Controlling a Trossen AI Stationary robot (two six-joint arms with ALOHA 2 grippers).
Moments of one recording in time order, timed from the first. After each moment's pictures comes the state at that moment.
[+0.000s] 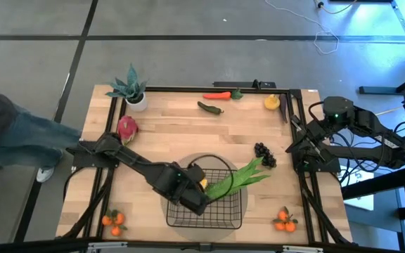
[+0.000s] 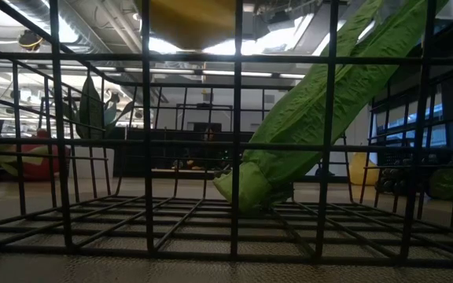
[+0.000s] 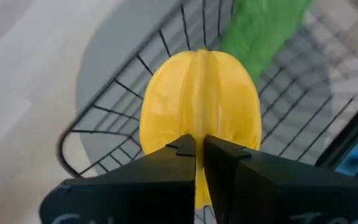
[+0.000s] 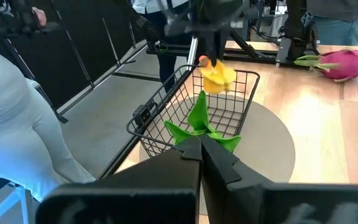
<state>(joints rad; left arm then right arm) -0.50 2.05 2.14 -1.38 -0.35 -1.19 -0.27 0.52 0.93 -0.86 -0.75 -0.17</state>
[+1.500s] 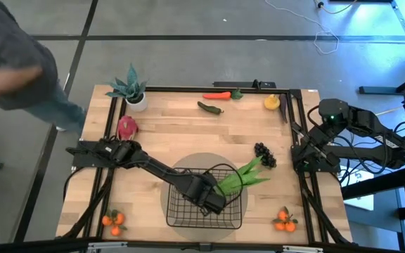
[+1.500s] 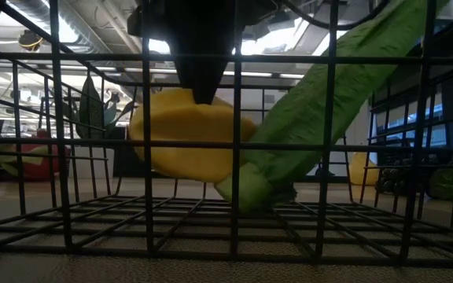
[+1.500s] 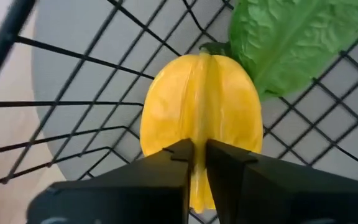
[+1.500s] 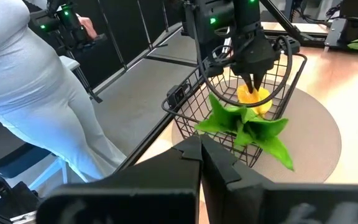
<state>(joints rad) -0.42 2.29 2.15 -1.30 -0.23 -1.09 -0.27 0.52 0.93 -1.00 -0.88 -0.28</state>
